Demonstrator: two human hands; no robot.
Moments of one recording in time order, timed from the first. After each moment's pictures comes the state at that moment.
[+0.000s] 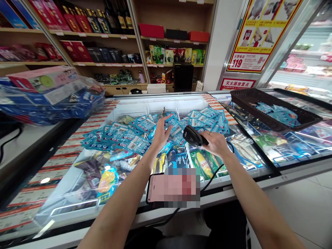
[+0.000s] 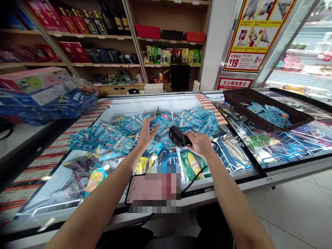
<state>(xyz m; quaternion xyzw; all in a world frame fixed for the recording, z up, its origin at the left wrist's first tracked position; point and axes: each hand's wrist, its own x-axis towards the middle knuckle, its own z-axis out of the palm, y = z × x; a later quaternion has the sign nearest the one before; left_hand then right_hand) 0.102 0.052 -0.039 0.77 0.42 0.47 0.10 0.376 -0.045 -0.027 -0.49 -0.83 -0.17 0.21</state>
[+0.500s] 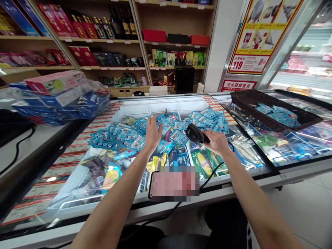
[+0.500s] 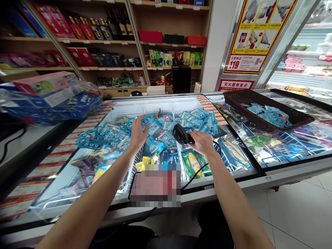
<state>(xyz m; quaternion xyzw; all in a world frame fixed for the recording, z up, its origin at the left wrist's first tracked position) 0.073 0.043 -0.021 0.73 0.51 0.45 0.00 0.384 -0.045 -0.033 -0.51 -0.80 -0.19 0.23</state>
